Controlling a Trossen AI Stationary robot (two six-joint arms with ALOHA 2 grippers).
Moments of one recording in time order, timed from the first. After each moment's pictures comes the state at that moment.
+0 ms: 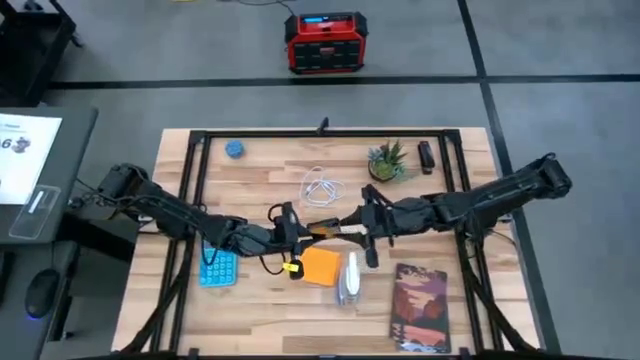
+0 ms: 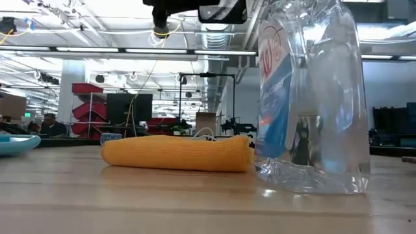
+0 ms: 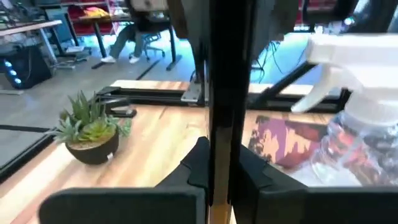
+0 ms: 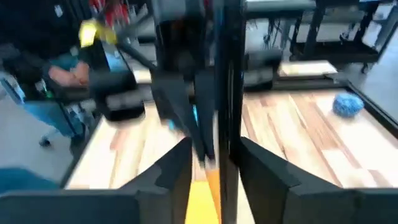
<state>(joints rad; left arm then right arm) -0.36 1.46 0.87 0.39 -0.59 -0.09 0.28 1.28 1.01 -0.07 0.26 0.13</state>
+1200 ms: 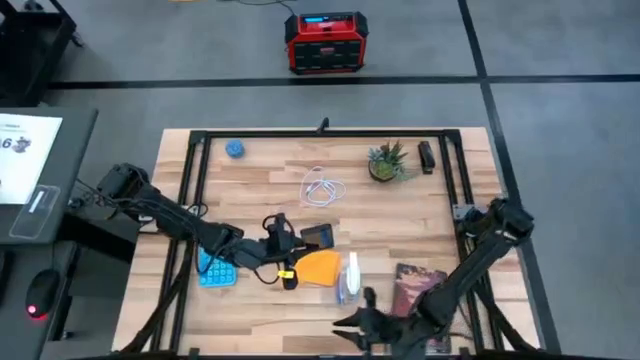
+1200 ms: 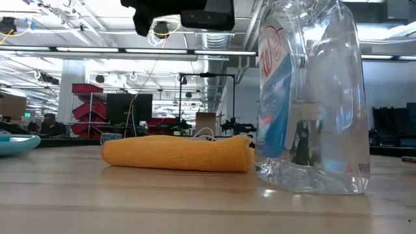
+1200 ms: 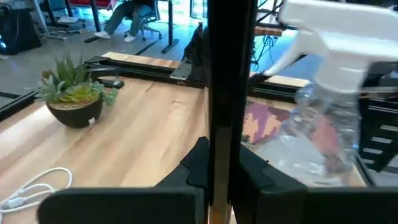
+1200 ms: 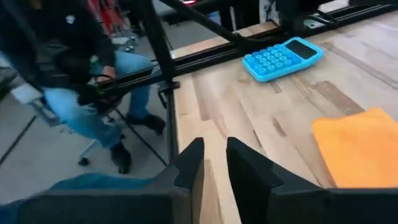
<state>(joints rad) -0.48 1.46 0.83 0.35 -0.69 -0.27 0.81 1.90 1.37 0.05 0.79 0.65</state>
